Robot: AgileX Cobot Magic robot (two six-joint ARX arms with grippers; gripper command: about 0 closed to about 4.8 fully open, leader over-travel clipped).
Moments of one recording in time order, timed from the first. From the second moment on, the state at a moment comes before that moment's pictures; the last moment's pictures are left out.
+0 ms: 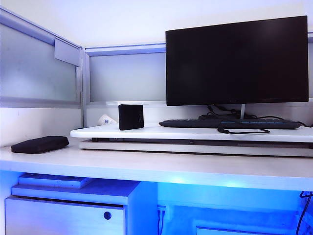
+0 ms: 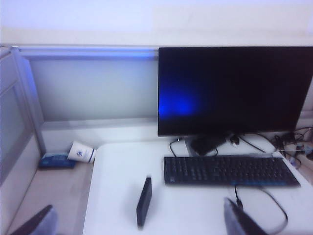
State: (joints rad) left arm -0.33 1.14 1.70 -0.56 0.03 -0.04; right arm -0.16 1.00 1.56 -0.32 -0.47 0.31
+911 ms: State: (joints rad) left arm -0.33 0.52 0.84 -0.43 -0.12 -0.04; right arm -0.16 0.42 0.88 -0.47 -0.39 0.28
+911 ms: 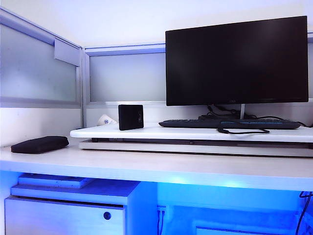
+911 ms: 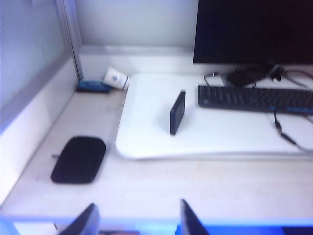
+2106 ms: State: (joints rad) left arm -0.33 0.06 0.18 -0.18 -0.15 -0.15; right arm -0.16 0.01 0.27 -0.37 -0.33 0.28
